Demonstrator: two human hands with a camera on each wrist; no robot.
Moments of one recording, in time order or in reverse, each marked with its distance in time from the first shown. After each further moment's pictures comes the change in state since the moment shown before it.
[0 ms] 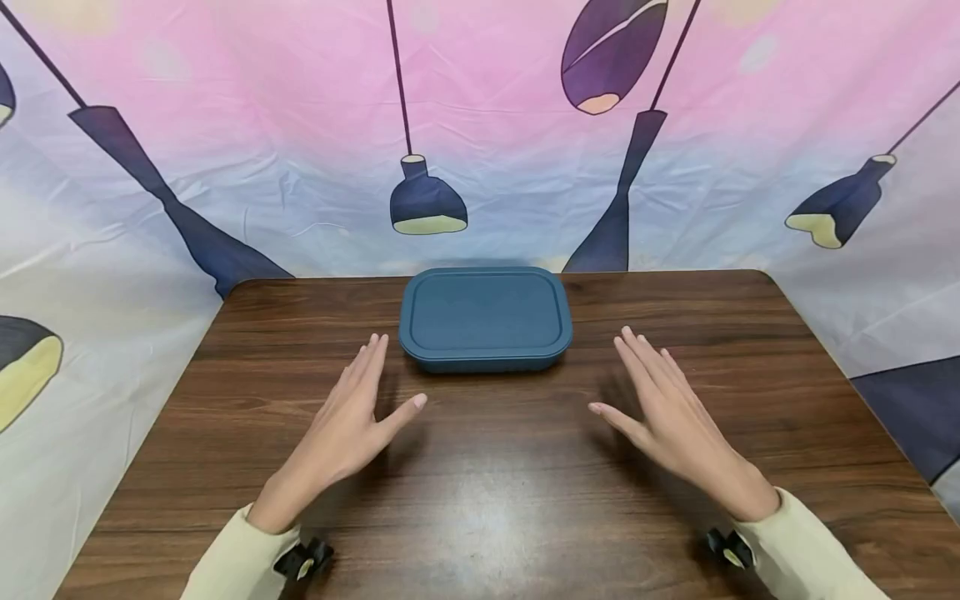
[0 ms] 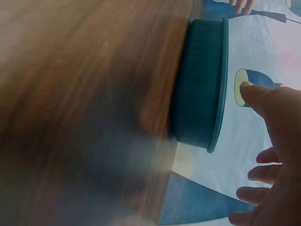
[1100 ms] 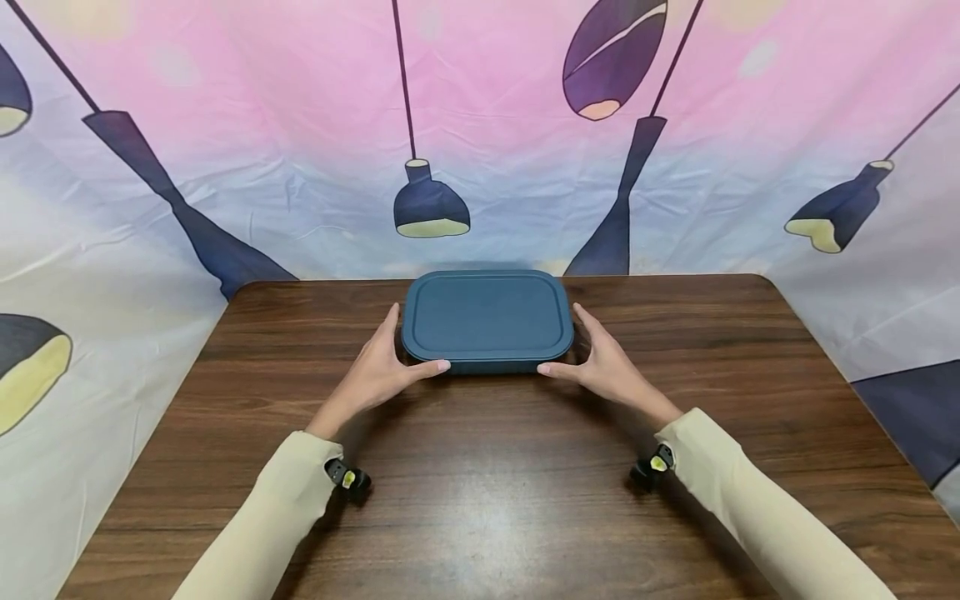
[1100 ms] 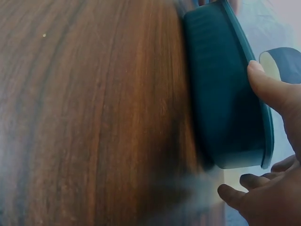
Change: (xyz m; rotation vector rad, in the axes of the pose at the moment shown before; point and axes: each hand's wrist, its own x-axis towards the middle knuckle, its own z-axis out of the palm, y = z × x) left_hand 0.076 -0.025 0.013 -0.268 -0.026 -0.101; right_hand 0.081 0.012 0.053 0.616 -0.203 0.338
